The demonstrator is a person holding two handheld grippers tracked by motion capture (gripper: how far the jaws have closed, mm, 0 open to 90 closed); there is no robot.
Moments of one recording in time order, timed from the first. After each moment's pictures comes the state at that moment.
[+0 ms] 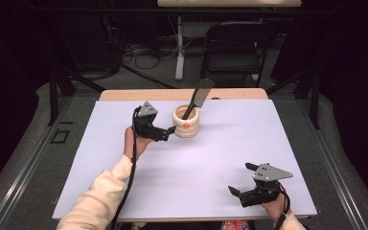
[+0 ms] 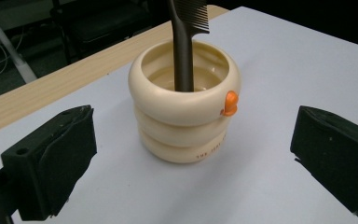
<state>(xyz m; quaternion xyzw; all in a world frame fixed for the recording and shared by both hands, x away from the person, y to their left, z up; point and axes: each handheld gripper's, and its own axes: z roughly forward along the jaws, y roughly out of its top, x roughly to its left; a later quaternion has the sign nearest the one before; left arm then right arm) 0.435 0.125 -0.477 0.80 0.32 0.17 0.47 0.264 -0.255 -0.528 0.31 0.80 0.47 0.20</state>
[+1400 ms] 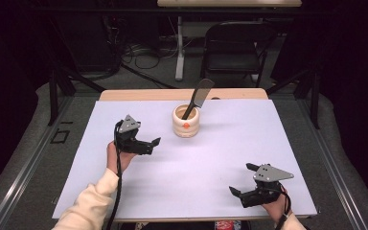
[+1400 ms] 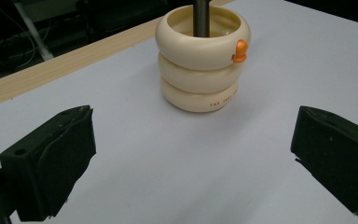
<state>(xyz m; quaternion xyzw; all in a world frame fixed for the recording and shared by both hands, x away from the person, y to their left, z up) 0.393 0.169 -0.487 0.79 0.35 0.20 0.46 0.262 -0.258 -0.529 0.31 0.80 0.47 0.20</state>
